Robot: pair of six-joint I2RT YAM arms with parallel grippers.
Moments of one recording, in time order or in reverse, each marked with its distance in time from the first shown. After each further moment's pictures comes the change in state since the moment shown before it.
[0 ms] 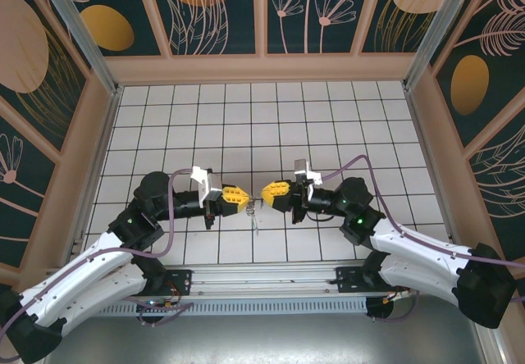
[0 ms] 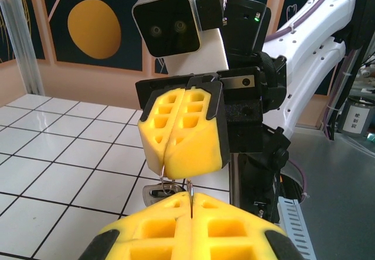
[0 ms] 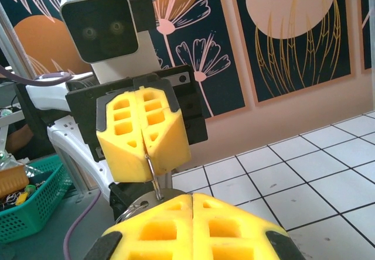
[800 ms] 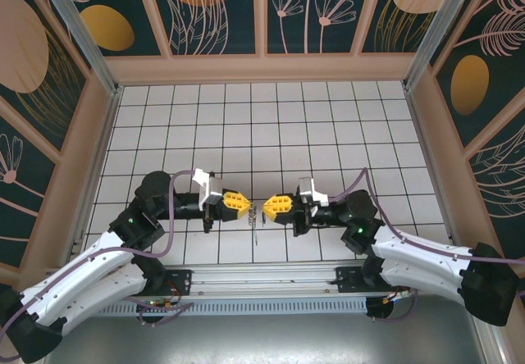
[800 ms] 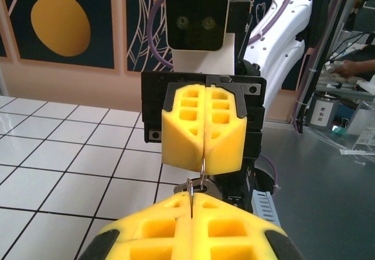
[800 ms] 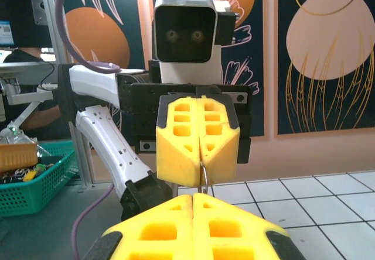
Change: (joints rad) left arm 0.000 0.009 0.000 0.005 0.109 -0.019; right arm 0.092 -0.040 -0.086 0.175 -0.001 -0.148
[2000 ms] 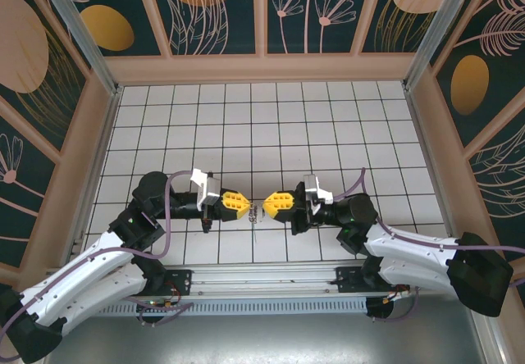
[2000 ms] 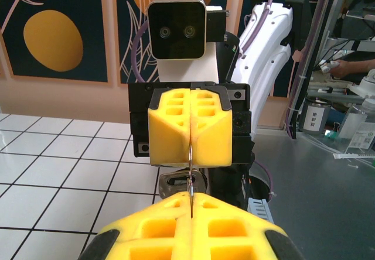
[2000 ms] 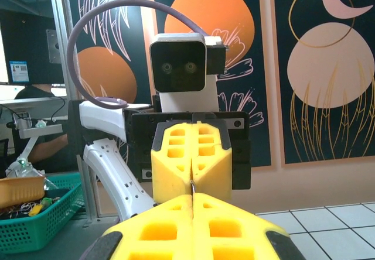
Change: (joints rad) left arm 0.000 -0.002 0.000 0.048 0.025 -0.008; right arm 0.007 0.104 -0.028 0.270 0.031 0.119
